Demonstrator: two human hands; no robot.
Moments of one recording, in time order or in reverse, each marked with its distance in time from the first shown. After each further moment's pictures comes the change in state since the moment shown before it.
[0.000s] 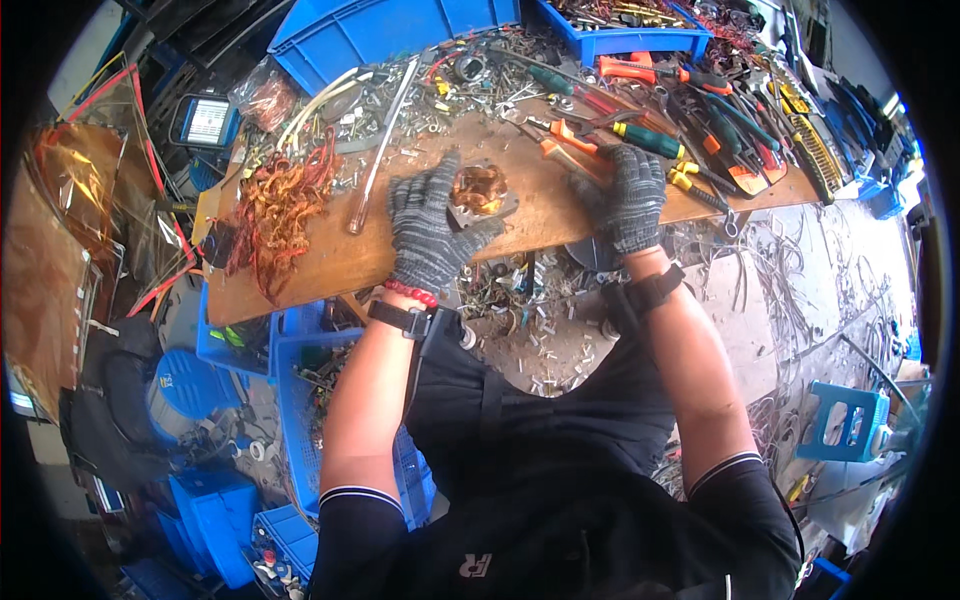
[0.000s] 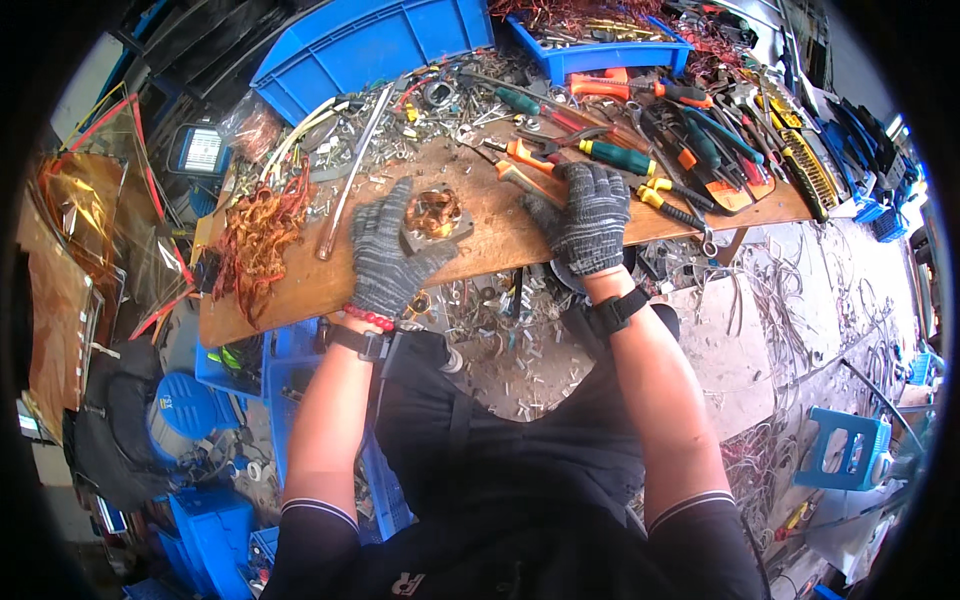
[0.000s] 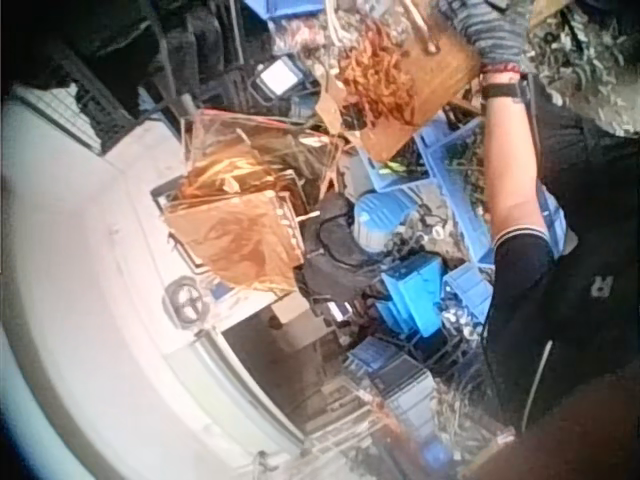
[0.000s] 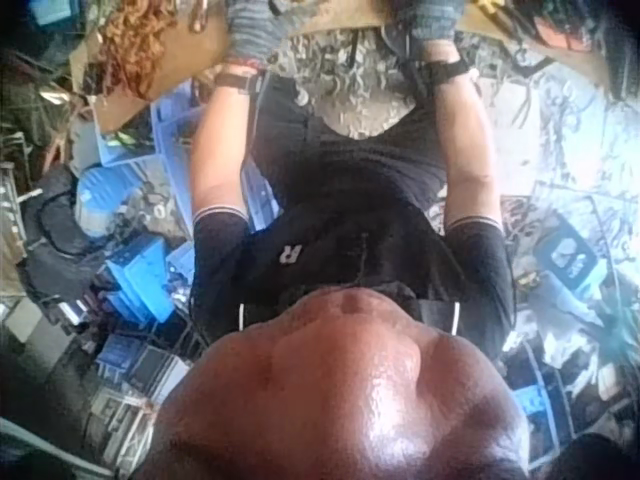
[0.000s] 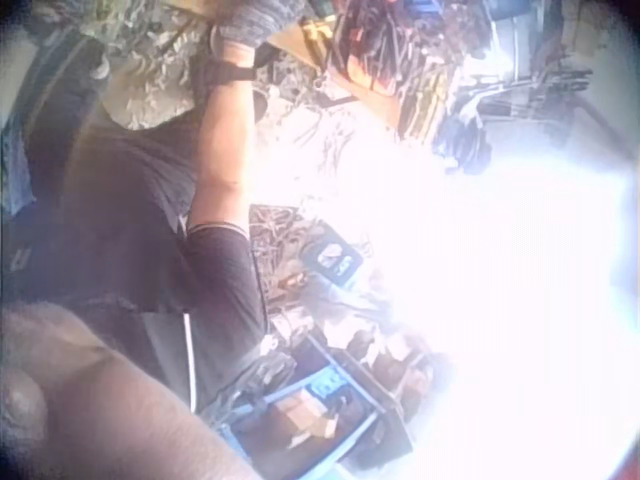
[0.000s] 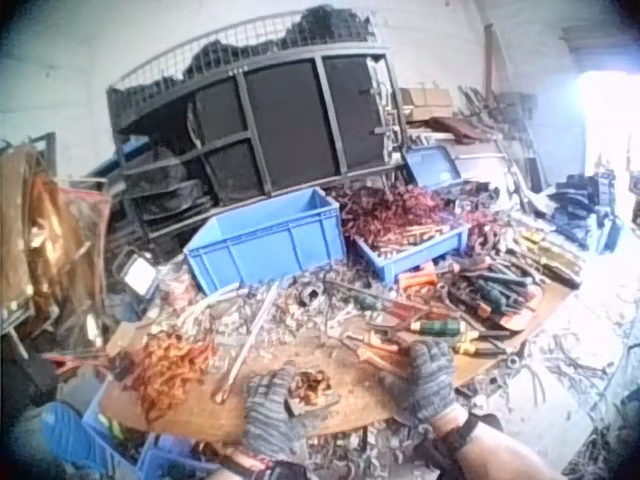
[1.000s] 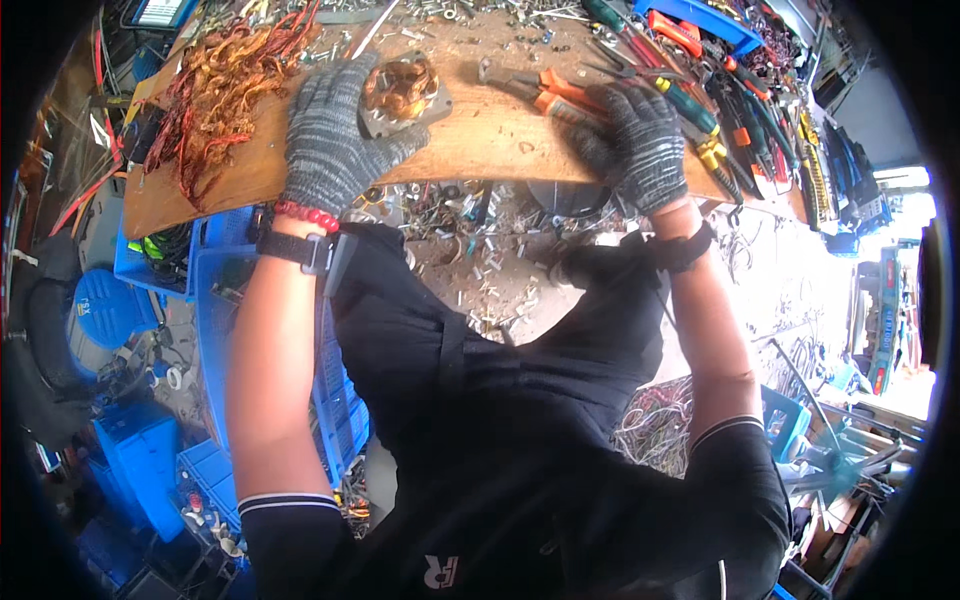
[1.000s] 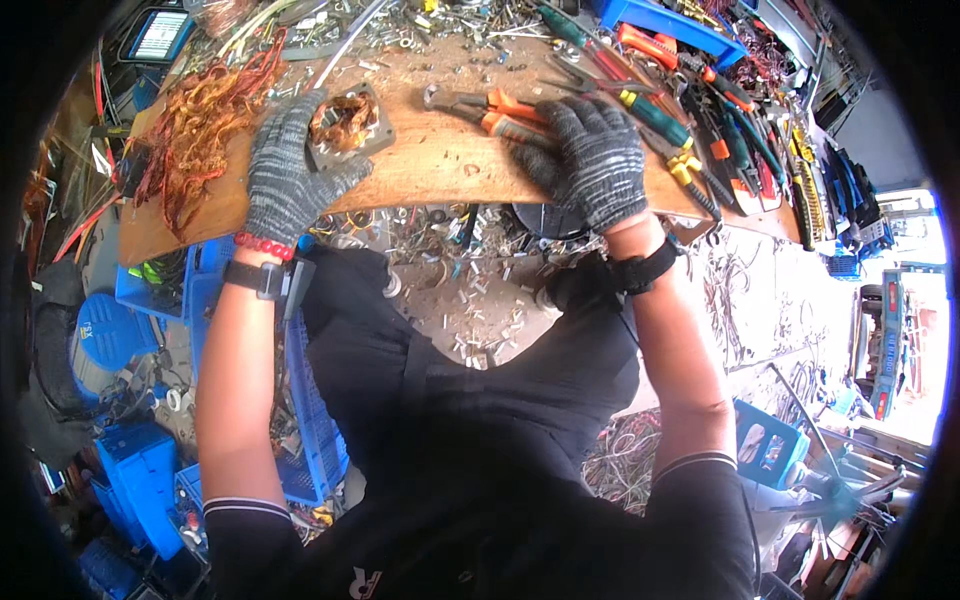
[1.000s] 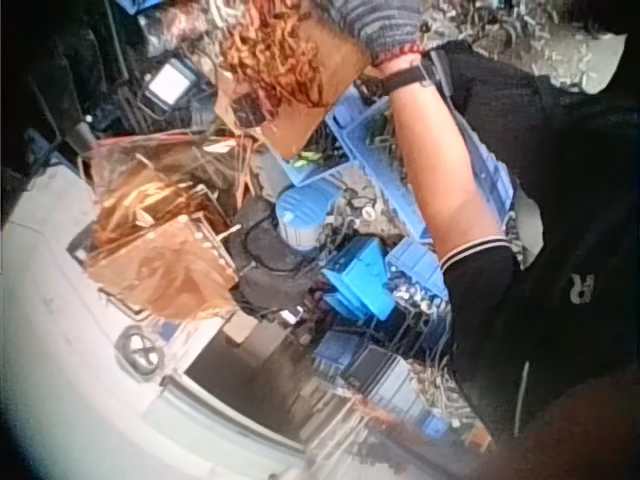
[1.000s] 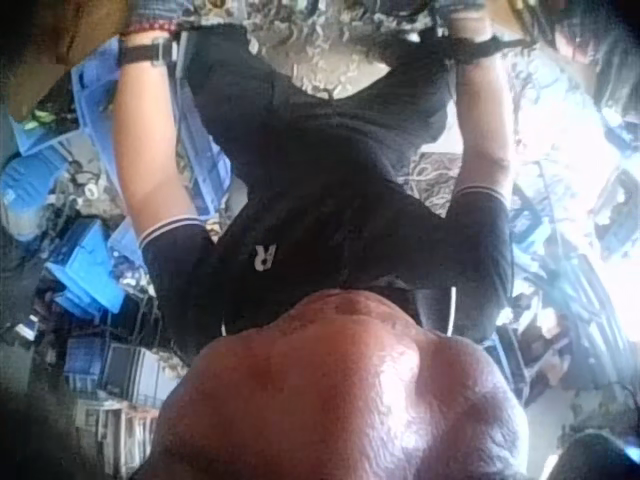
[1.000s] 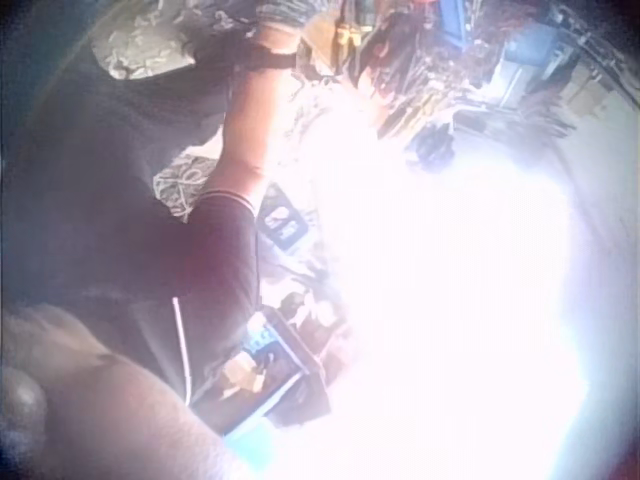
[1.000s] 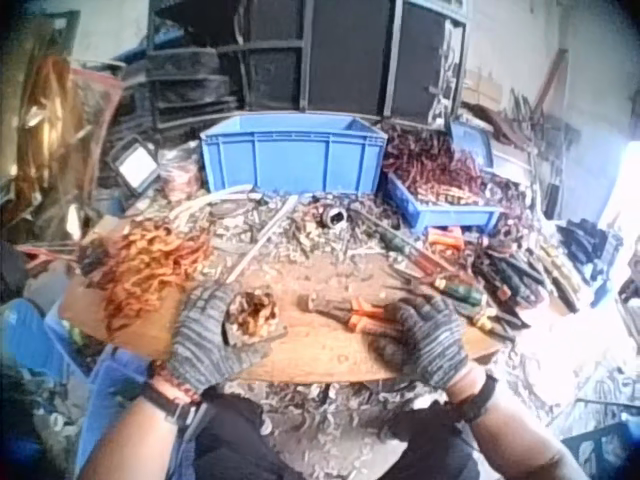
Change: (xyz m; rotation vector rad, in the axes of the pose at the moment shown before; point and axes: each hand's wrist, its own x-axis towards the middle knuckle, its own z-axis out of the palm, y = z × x) left_hand -0.033 -0.082 -0.033 0.164 0.021 -0.069; right_hand 0.021 -0.013 -0.001 -0.106 -0.302 -0.451
